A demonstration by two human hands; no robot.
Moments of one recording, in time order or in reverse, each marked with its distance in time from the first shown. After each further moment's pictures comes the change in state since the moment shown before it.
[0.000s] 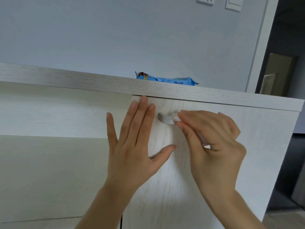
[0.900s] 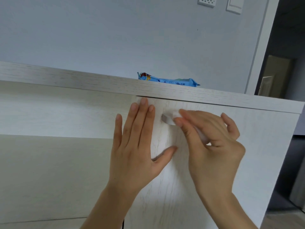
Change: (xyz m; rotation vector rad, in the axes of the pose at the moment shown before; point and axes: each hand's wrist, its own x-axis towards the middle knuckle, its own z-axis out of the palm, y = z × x) left_hand -0.003 0.000 0.001 -0.066 -0.004 -0.028; right_hand 0.001 -0.013 0.013 0.035 0.032 0.109
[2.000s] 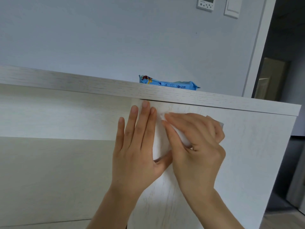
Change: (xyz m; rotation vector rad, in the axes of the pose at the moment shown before) left_hand 0.000 -0.002 -0.002 0.022 0.034 0.008; right_hand -0.005 -0.011 0.019 -0.009 0.026 -0.050
